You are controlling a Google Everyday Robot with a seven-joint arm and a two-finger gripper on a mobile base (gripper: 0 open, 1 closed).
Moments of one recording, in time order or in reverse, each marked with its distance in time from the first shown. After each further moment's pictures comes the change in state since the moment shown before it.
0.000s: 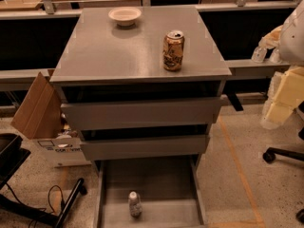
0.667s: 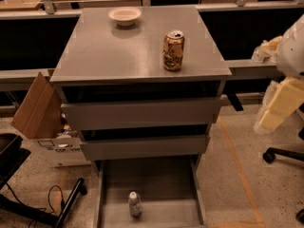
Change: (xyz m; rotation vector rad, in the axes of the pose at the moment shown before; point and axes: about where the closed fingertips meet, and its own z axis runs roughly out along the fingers) arm 0.005 0.000 0.019 0.003 -0.068 0.032
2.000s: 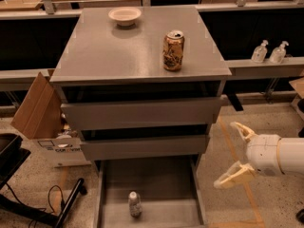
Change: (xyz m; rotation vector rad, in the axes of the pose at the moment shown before) arm 0.051 0.061 0.215 0.023 -0.567 0.145
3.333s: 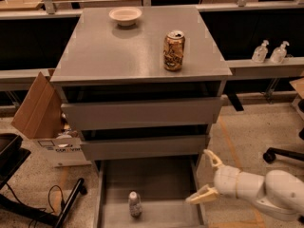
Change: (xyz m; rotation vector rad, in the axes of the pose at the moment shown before) arm 0.094 0.031 0.138 -0.007 -0.216 0.057
